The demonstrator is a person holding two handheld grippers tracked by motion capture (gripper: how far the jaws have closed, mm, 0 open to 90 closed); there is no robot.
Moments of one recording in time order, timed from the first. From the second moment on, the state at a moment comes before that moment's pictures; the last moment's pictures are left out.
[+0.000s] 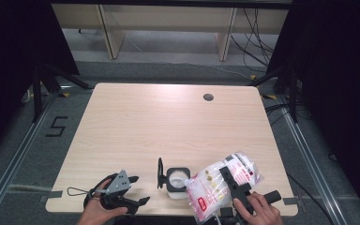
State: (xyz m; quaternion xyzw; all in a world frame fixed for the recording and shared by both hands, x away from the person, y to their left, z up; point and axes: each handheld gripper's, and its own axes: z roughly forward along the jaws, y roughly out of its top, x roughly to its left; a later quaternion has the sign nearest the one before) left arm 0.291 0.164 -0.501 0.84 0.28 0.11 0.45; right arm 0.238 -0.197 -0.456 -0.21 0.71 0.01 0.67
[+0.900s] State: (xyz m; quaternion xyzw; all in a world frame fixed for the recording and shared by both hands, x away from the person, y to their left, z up) left arm 0.292 0.165 -0.501 0.84 0.28 0.11 0.45; right arm 0.236 -0.197 -0.456 -0.21 0.71 0.01 0.67
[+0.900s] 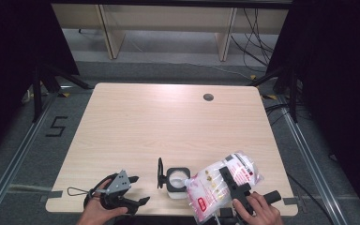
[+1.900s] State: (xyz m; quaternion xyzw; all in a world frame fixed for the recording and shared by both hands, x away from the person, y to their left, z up) left arm 0.291 0.164 -0.501 0.84 0.28 0.11 0.45; right arm 0.235 -0.195 -0.453 -0.23 0.70 0.00 0.68
